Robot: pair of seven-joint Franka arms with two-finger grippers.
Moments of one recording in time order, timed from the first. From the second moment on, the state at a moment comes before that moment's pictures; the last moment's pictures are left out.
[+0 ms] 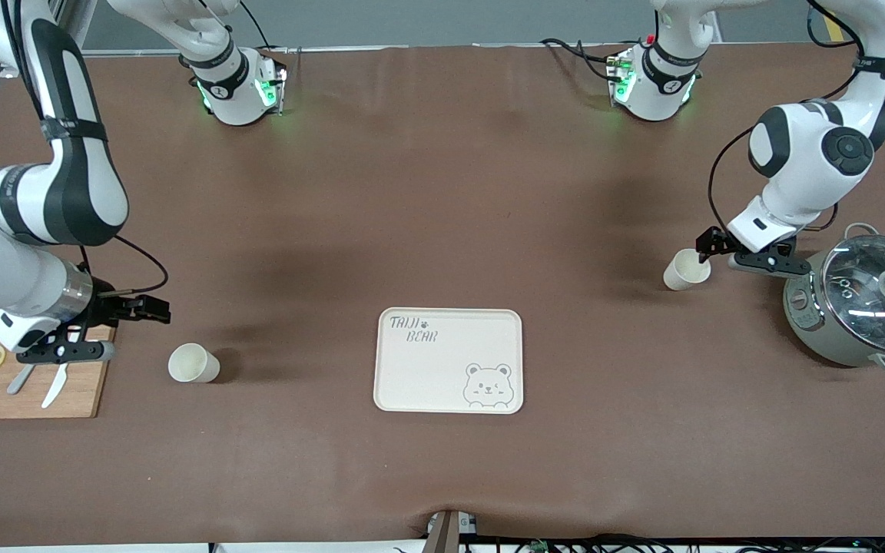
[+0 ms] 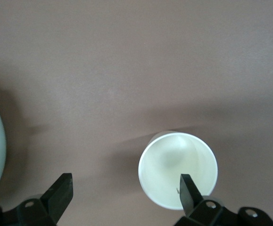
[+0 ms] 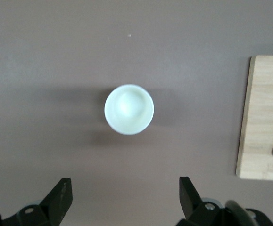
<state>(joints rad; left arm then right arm) 0.07 0.07 -0.02 -2.48 0.01 2.66 0.26 0.00 0.36 -0.01 -1.69 0.03 2.03 -0.07</state>
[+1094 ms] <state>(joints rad) 0.07 0.22 -0.02 -2.50 0.01 2.83 0.26 -0.03 0.55 -0.01 -1.69 0.03 2.30 -0.23</state>
